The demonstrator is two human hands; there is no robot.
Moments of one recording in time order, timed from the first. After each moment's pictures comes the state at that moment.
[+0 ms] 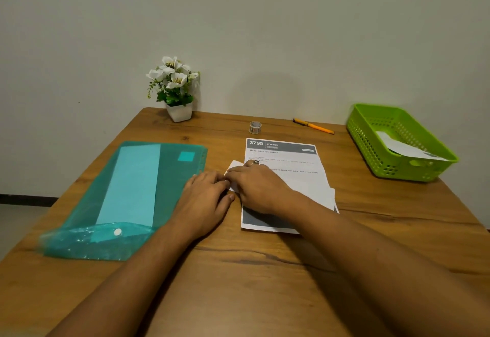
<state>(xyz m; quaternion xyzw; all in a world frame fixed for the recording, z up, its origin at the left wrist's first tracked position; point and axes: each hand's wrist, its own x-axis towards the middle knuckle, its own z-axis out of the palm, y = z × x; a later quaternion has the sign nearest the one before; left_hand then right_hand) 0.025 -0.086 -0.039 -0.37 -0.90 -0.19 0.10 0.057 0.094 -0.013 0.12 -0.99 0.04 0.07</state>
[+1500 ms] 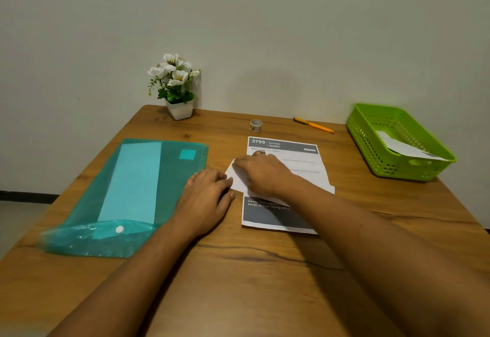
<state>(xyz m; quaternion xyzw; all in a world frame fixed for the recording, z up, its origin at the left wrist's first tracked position) 0.025 -0.089 -0.039 -0.38 -0.90 -0.18 0.10 0.048 0.102 0.009 0.06 -1.00 0.00 0.00</state>
